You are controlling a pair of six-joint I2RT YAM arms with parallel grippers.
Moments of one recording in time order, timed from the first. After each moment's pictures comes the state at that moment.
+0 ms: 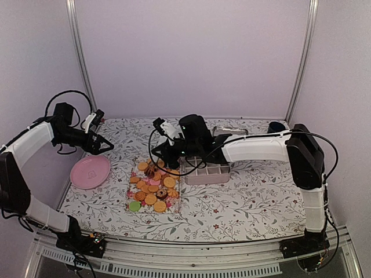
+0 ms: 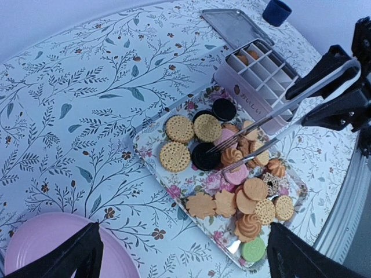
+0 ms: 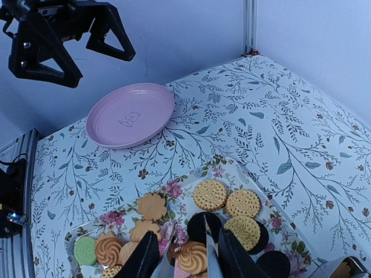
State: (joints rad) left arm 0.09 1.35 1.09 -0.75 0.72 0.47; right arm 0.97 2.12 1.61 0.13 -0.19 0.06
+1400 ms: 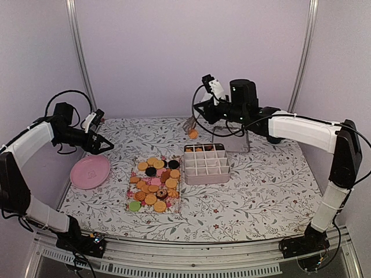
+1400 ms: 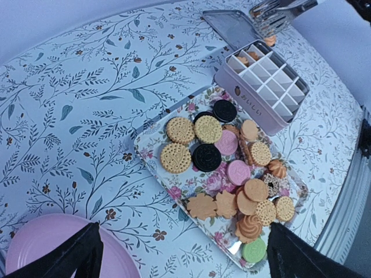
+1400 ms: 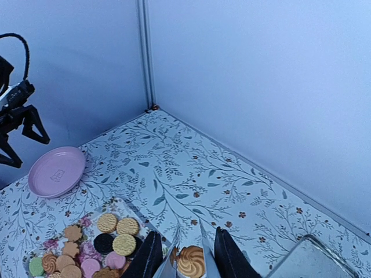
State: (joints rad) left arm 0.09 1.35 1.09 -0.75 0.72 0.47; right arm 0.73 1.79 1.49 0.08 -0.09 -0.01
